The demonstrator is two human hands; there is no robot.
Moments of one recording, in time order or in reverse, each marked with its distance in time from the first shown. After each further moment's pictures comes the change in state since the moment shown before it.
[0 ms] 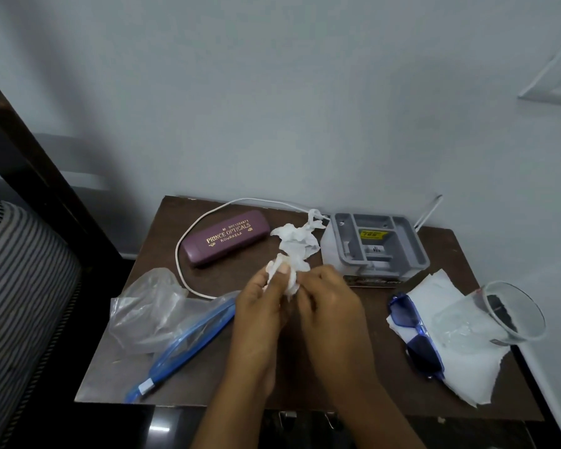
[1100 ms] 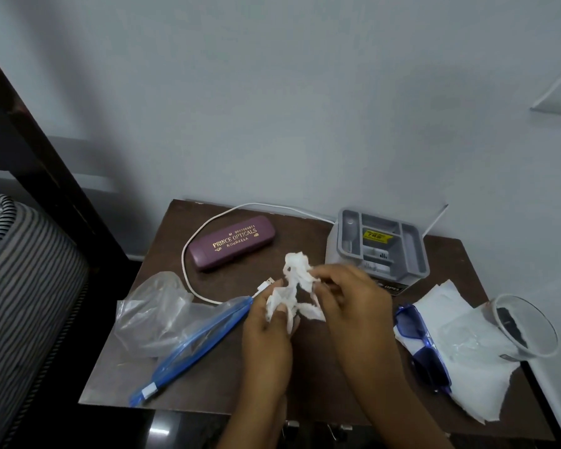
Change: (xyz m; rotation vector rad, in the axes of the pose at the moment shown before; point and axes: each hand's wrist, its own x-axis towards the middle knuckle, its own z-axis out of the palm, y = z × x) left_hand 0.001 -0.025 -0.006 0.207 0.174 0.046; right_hand 0.015 0.006 -0.021 0.150 0.084 -0.016
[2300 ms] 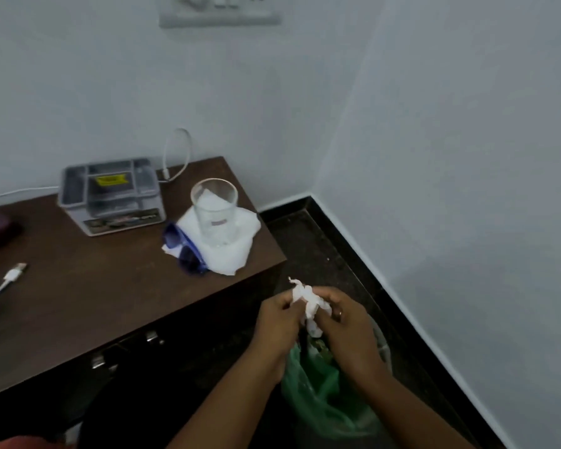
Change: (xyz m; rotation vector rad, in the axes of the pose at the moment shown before) left_hand -0.210 -0.113 0.192 0.409 -0.729 -0.233; right_hand -0.247 0.139 -0.223 0.298 0.286 0.626
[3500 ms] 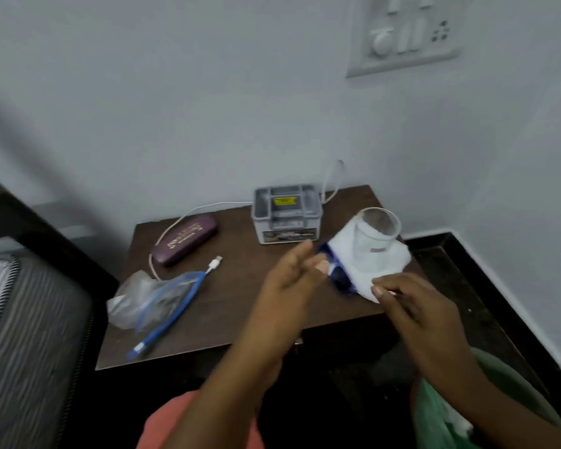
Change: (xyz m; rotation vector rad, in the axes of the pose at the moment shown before) left_hand -0.092 0.097 -0.147 -0.027 0.268 0.395; right_hand 0.022 -0.093 0.091 -0.159 -0.148 -0.472
